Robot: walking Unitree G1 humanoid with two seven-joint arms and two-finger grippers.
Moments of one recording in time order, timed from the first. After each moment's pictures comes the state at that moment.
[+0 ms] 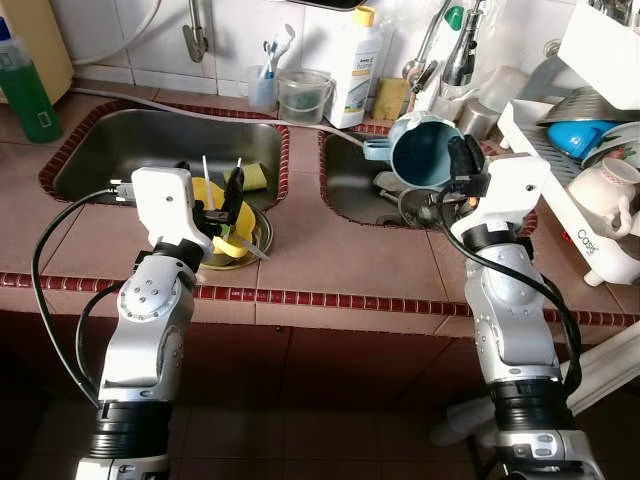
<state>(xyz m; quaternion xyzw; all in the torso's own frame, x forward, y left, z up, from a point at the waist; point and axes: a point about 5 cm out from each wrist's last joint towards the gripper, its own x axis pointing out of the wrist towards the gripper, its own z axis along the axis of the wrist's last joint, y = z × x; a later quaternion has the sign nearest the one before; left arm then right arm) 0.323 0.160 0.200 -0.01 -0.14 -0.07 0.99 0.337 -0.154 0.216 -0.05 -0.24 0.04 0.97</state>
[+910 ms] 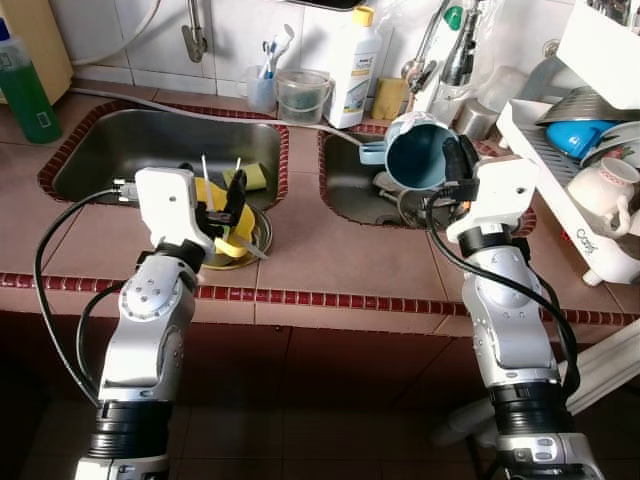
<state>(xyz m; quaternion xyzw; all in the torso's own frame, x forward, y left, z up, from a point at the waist) 0.322 0.163 0.202 -0.01 -0.14 -0.07 0.99 0.337 -0.150 0.218 -0.06 -0.25 0.04 0.97</state>
